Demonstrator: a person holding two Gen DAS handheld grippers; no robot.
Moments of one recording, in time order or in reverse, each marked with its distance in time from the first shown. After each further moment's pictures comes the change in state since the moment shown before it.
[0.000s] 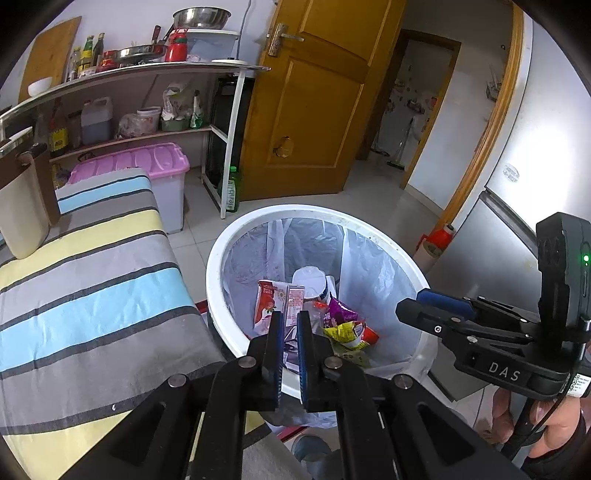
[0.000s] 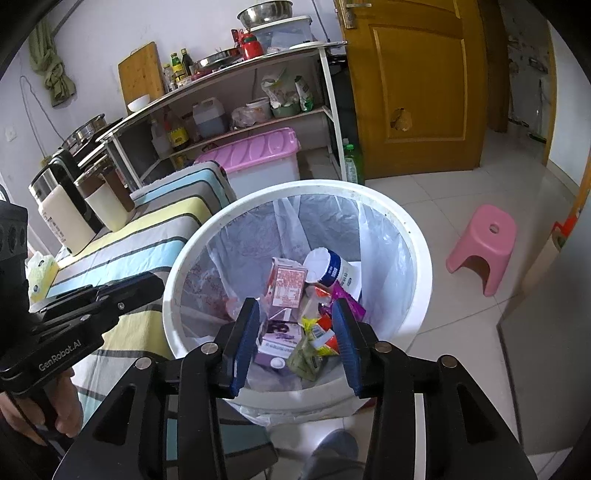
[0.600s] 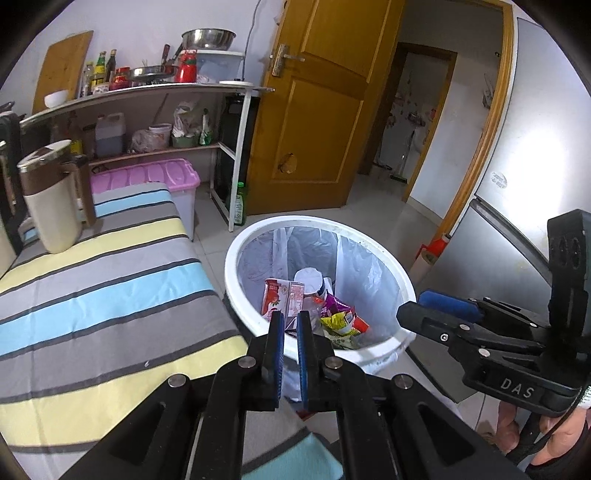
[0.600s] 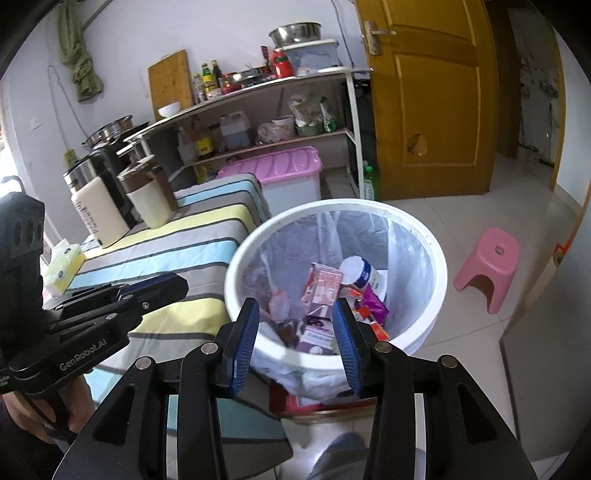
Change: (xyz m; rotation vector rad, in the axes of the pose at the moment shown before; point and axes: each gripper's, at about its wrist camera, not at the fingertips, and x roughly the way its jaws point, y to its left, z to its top) left arm -0.061 -0.008 -0.022 0.006 -0.070 0.032; right arm -0.052 0.047 -0.019 -0.073 -0.076 0.038
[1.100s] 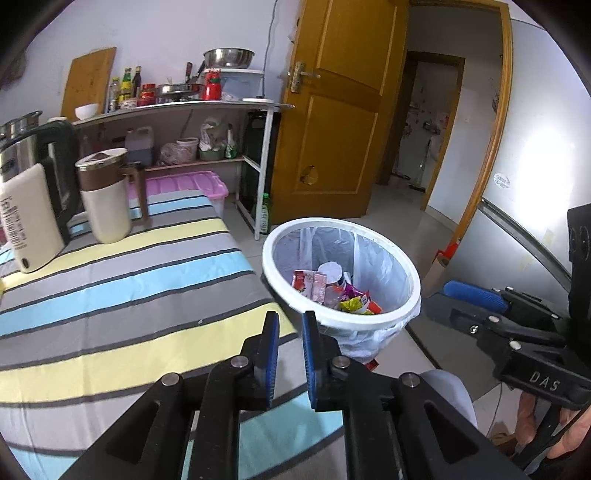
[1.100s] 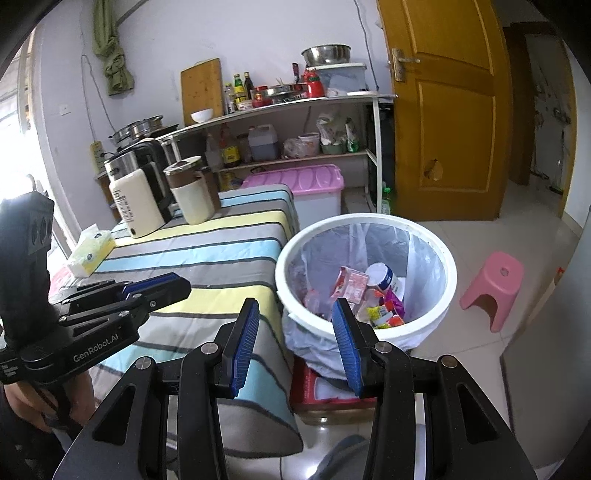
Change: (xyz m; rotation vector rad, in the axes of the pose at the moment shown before) left arm -0.068 0.002 -0.034 0.004 -0.057 0.103; right arm -0.049 0.039 -0.026 -0.082 -0.069 0.038
